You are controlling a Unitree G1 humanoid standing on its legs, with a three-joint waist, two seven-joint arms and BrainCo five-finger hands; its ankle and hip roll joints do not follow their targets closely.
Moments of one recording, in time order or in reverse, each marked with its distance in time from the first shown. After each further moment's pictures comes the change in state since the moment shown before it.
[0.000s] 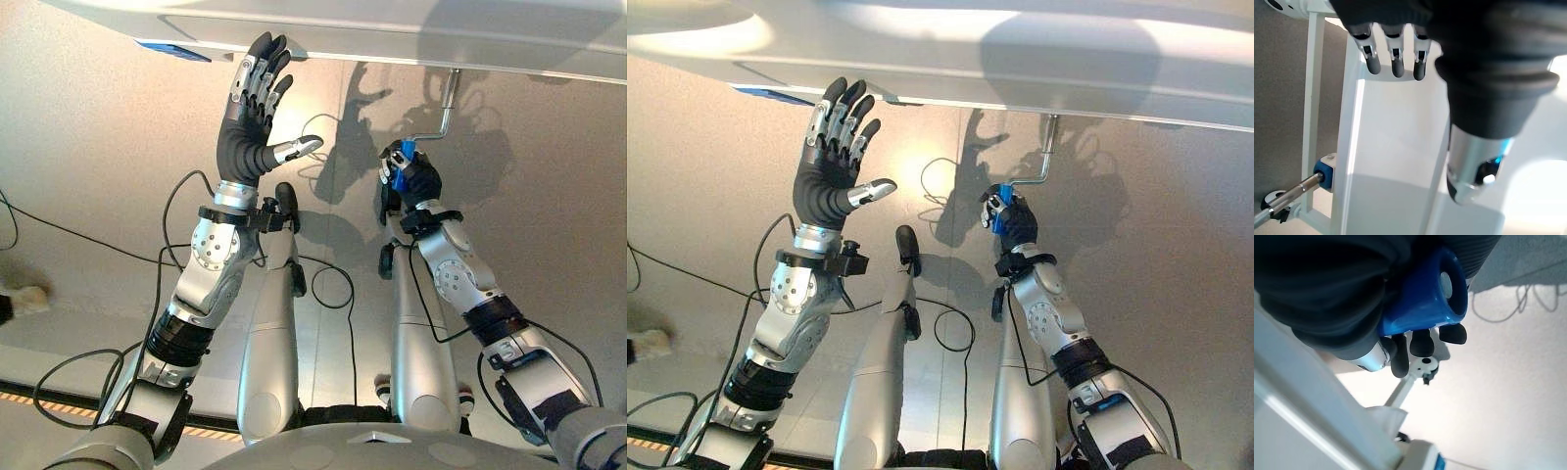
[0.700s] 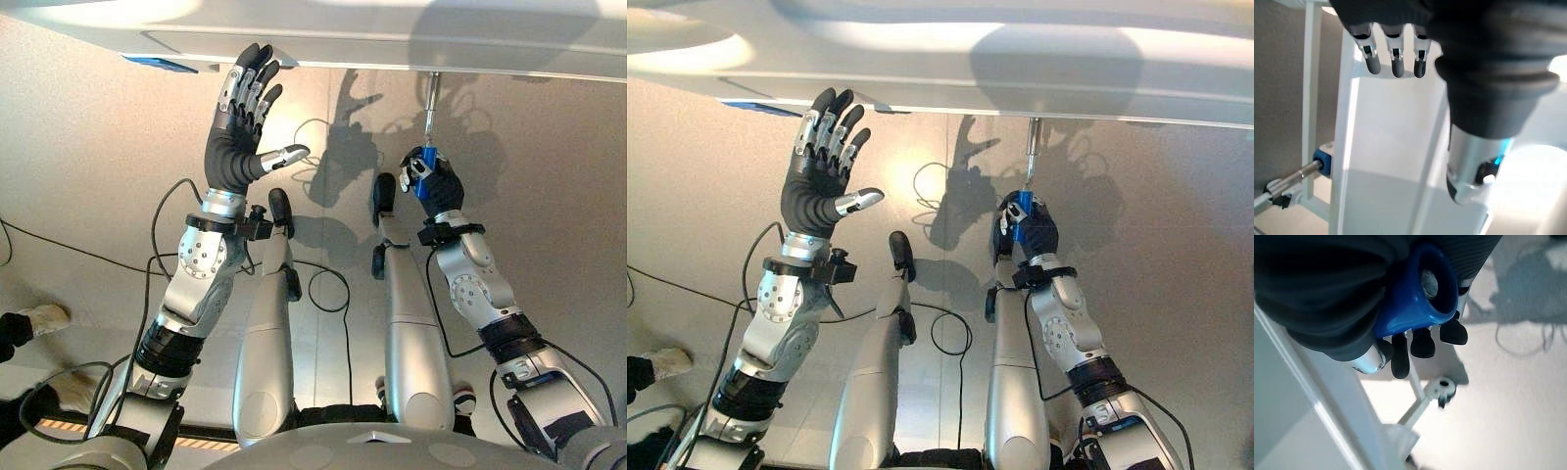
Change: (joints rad) left arm 0.071 0.037 0.034 -0.070 -0.031 -0.004 -0.057; right arm 0.062 -0.040 -0.092 0.084 -0.174 -0.110 -0.002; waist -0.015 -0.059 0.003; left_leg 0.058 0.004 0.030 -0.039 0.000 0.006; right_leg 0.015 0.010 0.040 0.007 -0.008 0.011
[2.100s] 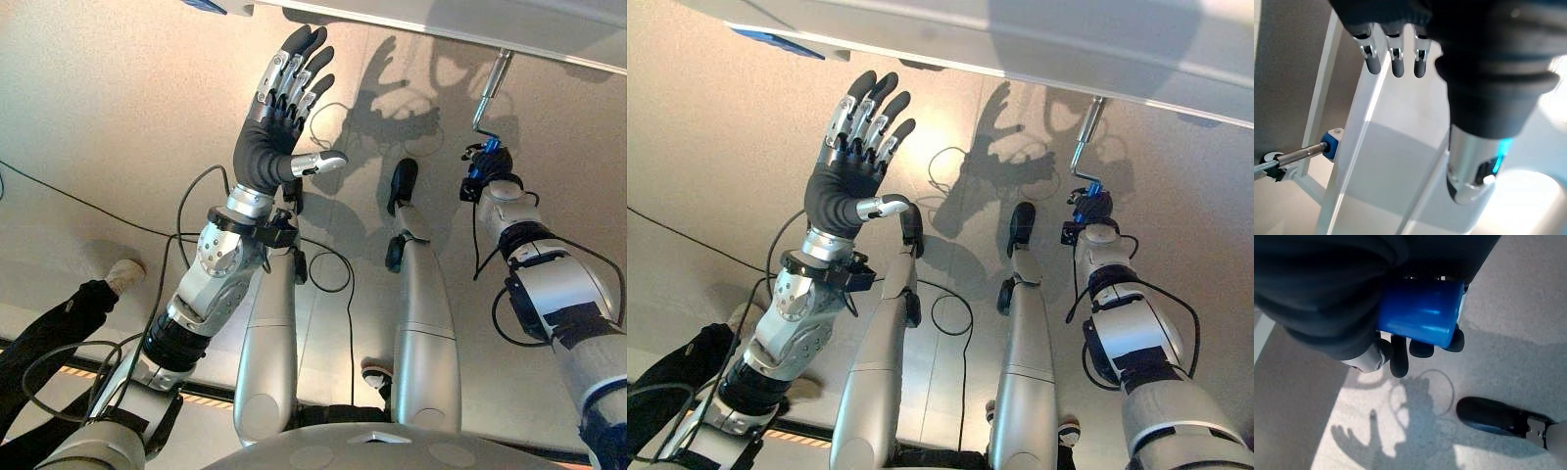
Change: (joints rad) left arm -0.108 0.000 -0.152 -0.032 -0.114 -0.010 0.023; right arm -0.661 -0.052 0.072 1.005 -0.315 0.249 -0.238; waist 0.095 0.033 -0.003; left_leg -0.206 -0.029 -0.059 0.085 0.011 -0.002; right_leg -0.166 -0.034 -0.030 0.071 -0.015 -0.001
